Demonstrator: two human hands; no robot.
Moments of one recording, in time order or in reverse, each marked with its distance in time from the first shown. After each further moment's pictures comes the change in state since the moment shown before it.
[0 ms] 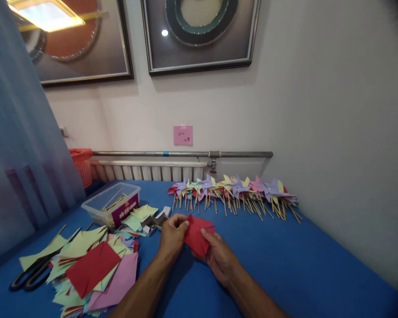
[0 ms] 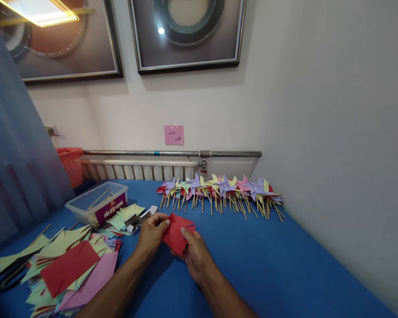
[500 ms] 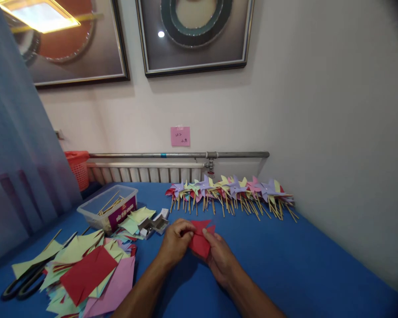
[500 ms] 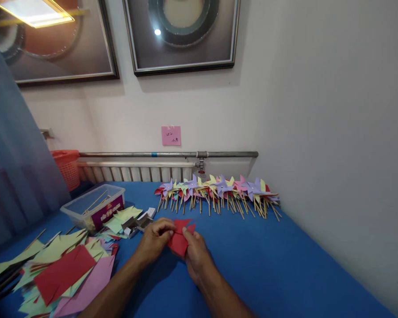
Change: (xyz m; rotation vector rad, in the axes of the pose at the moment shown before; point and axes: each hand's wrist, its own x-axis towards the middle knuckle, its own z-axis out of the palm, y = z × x) left_hand -0.008 0.007 -0.001 0.232 -0.256 0.257; right_hand 0.004 -0.003 -0.003 0.004 0.017 -0.093
